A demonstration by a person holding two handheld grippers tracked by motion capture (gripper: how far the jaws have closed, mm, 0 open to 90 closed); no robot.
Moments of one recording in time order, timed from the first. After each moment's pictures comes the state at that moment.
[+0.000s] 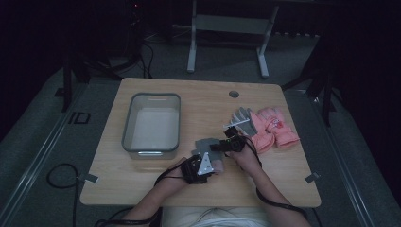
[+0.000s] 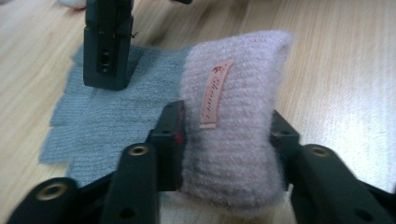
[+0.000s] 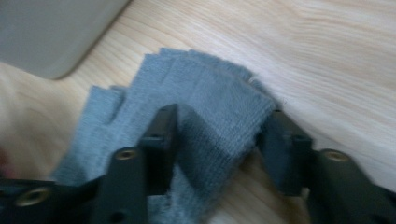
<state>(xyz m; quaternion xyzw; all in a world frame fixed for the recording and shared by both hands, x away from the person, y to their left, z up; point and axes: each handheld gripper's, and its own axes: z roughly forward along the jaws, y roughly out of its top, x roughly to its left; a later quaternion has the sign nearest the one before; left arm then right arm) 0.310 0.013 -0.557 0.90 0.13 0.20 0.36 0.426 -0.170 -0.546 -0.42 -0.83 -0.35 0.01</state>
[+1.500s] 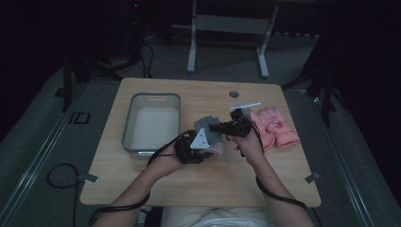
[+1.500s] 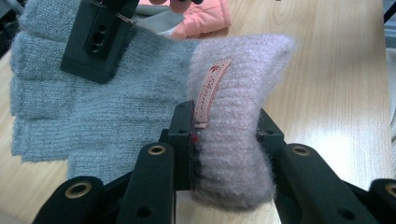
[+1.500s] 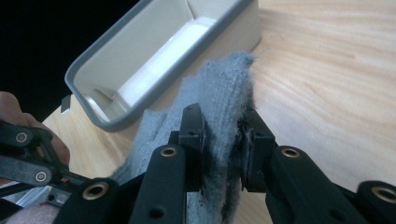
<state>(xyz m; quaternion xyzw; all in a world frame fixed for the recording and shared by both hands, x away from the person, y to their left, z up) 0.332 0.038 -0.457 0.90 0.12 0.17 0.38 0.421 -0.164 -0.452 -0.38 -0.80 -0.46 0.01</state>
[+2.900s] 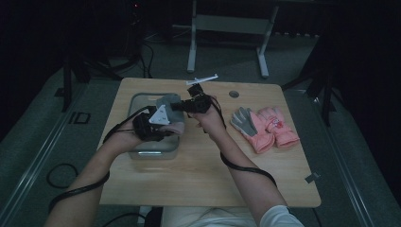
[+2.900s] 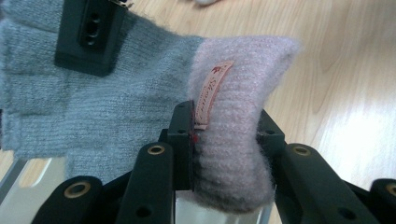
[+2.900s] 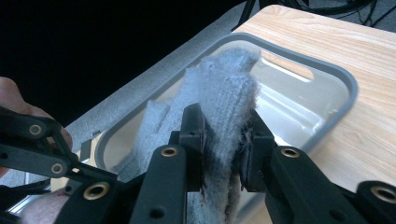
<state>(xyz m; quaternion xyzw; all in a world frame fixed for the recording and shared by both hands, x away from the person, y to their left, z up) 0.365 0.151 -0.415 0.92 0.14 0.21 0.31 0.465 -0.034 -0.410 -0.33 -0.82 -0.47 0.01</state>
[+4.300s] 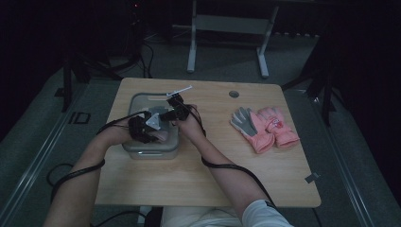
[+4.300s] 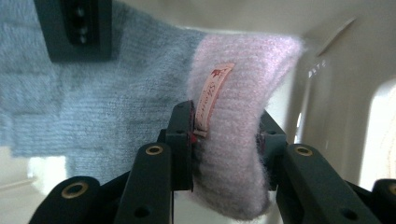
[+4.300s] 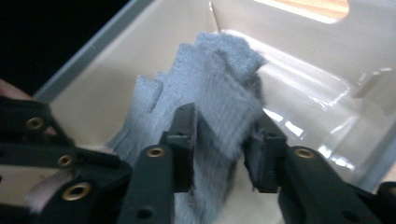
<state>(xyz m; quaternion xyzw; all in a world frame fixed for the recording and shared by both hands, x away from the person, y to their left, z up) 0.421 0.182 -0.492 0.97 0.10 0.14 0.19 0.493 0.023 -0.487 -0.38 -0.84 -0.38 -0.01</state>
